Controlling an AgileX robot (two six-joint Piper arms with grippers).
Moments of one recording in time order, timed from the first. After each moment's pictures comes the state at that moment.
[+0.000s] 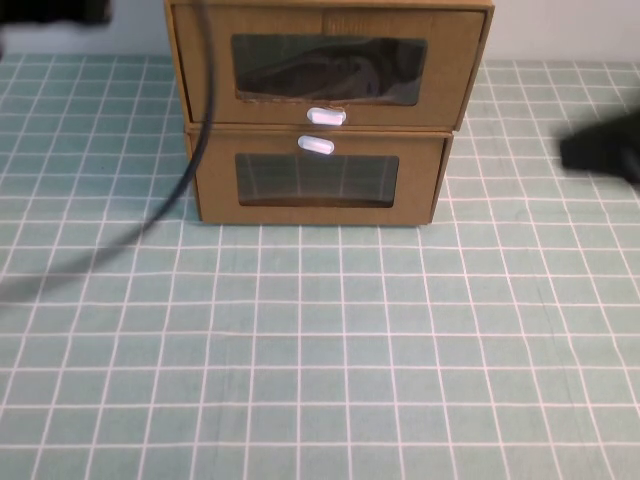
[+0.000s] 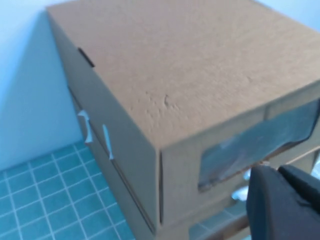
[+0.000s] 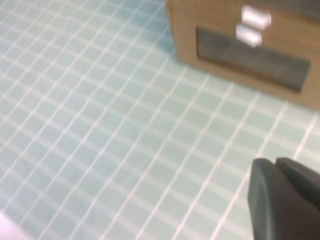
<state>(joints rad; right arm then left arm) 0.42 1.07 -1.35 0.32 1.03 -0.15 -0.24 1.23 -1.34 -0.49 0.58 0.57</state>
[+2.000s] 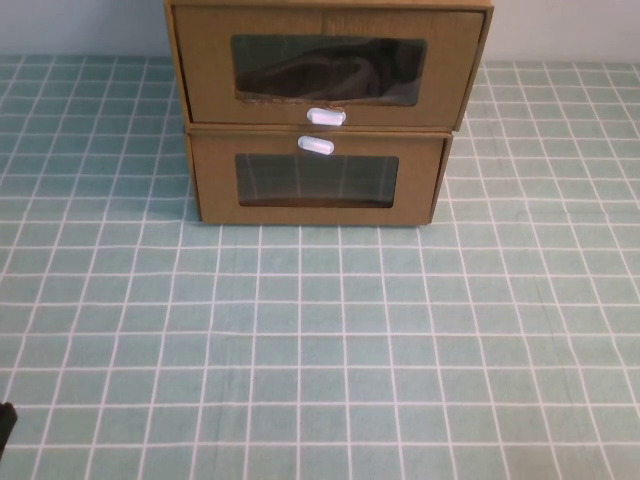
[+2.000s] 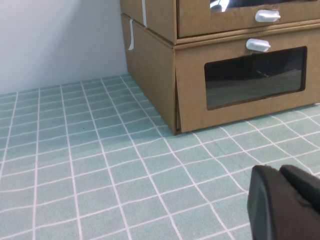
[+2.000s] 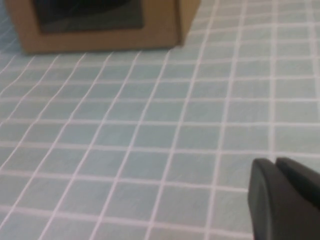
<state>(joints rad) 0.29 0.13 0.03 0.28 0.23 -0.15 -0.24 -0.01 0.03 -0.55 0.19 0.62</state>
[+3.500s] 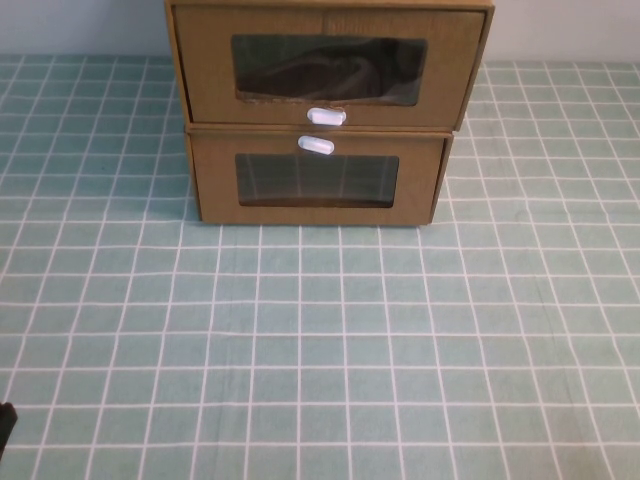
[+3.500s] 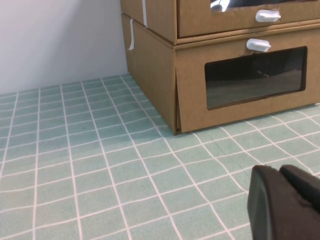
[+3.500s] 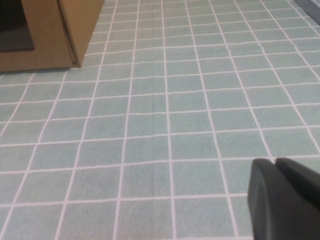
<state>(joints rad) -0.01 -0.01 0.03 0.16 0.35 -0.12 -0.24 -0.01 0.03 -0.55 0.19 0.62</state>
